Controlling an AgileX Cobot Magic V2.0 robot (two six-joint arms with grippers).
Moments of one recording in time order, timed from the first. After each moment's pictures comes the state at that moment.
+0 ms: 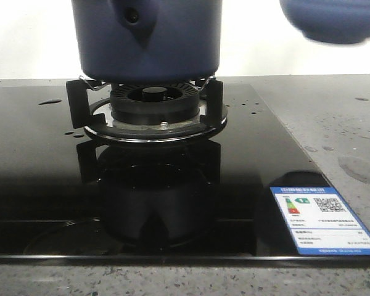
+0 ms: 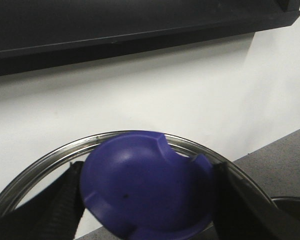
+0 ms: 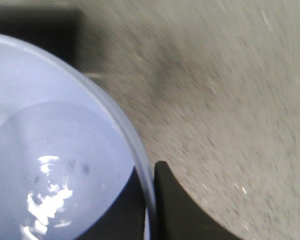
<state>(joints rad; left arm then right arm) 0.00 1.36 -1.28 -1.46 0.57 1.54 -0.06 1.49 -1.53 0.27 1.13 -0.17</state>
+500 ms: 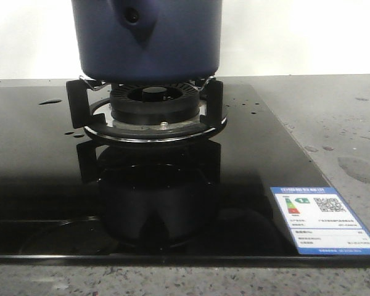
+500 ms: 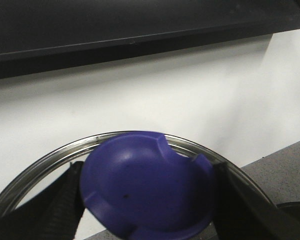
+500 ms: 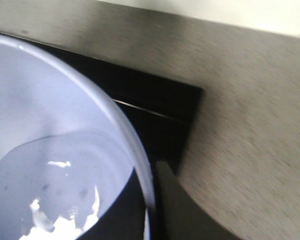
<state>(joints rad) 0.00 1.36 -1.28 -1.46 0.52 1.54 0.15 1.65 -1.90 0.34 1.18 -0.18</state>
